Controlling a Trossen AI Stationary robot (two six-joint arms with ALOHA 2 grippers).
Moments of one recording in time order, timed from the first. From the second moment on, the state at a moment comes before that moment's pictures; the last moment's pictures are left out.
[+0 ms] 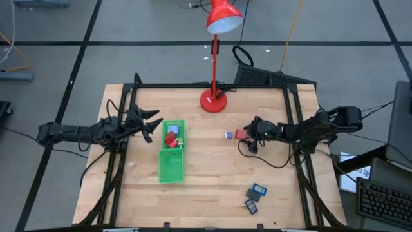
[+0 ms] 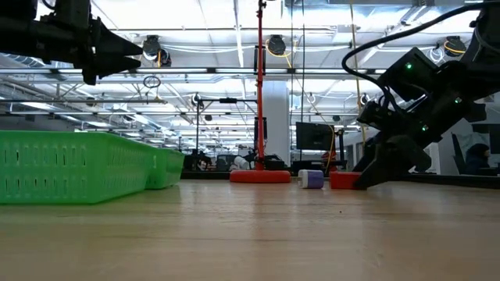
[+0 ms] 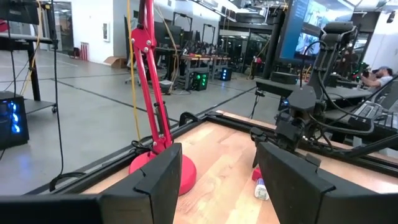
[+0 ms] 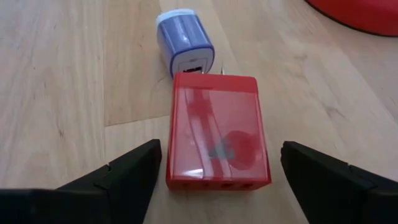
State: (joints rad) left arm 0.00 0.33 0.16 0.24 -0.45 -0.11; right arm -0.19 1.41 0.18 0.55 0.07 -0.04
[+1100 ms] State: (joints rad) left arm 0.00 0.33 0.16 0.24 -0.45 -0.12; right arm -0.19 1.41 0.18 0.57 0.07 -0.01
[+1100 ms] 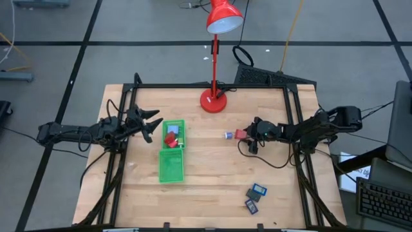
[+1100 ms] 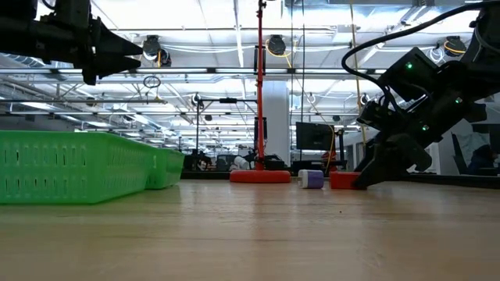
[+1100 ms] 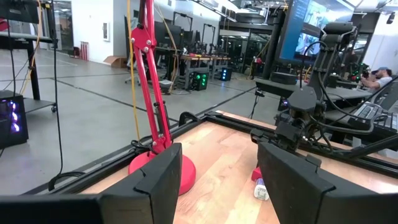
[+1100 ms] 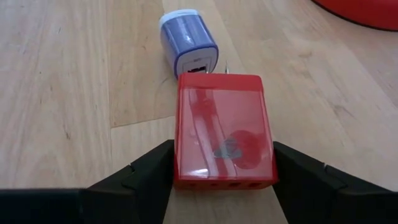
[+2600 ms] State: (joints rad) left arm 0.00 0.33 0.16 0.24 -0.45 -0.12; right arm -0.19 1.41 0.18 0.59 0.02 -0.05
